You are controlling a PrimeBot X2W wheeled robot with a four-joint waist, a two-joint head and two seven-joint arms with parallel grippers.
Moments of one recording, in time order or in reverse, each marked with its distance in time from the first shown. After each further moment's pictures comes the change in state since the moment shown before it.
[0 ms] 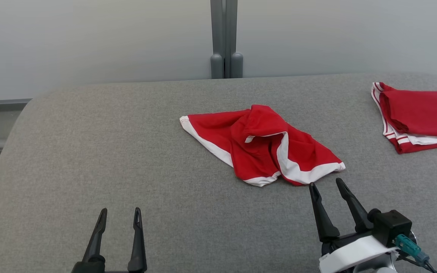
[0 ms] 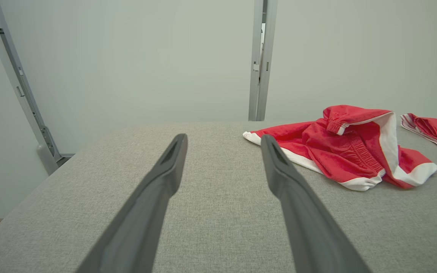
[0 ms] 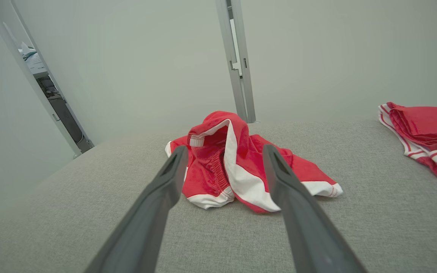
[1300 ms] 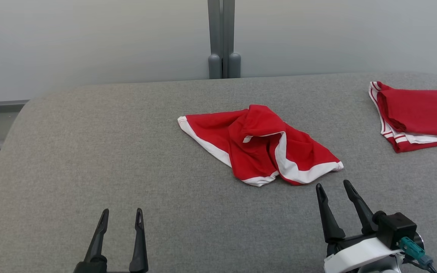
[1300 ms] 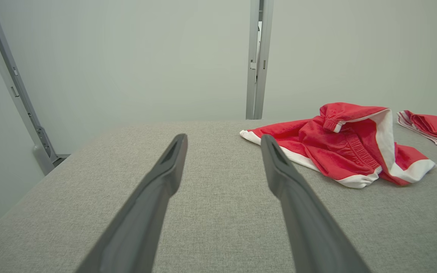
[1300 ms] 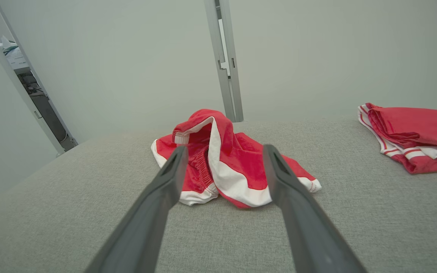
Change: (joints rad) left arm -0.001 0.000 -0.005 0.007 0.003 -0.001 0.000; right arm 0.018 0.016 -0.045 -0.002 -0.052 0.000 0.000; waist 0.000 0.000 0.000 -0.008
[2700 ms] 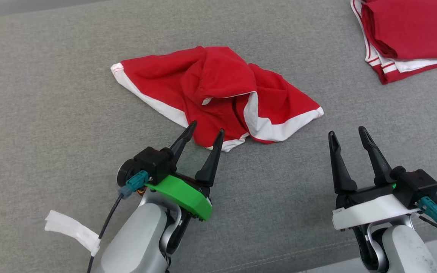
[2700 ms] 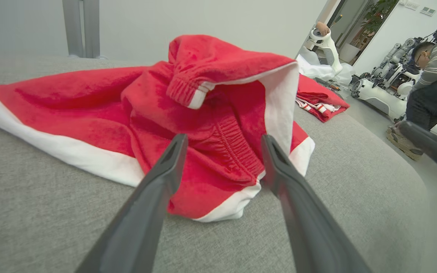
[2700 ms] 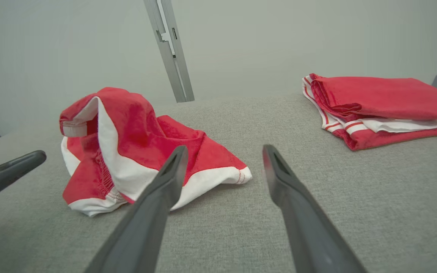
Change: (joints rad) left arm -0.640 -0.002 -0.379 0.465 -0.377 -0.180 -0.001; right arm -0.167 -0.030 -0.034 -0.058 0.003 0.000 0.000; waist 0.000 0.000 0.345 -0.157
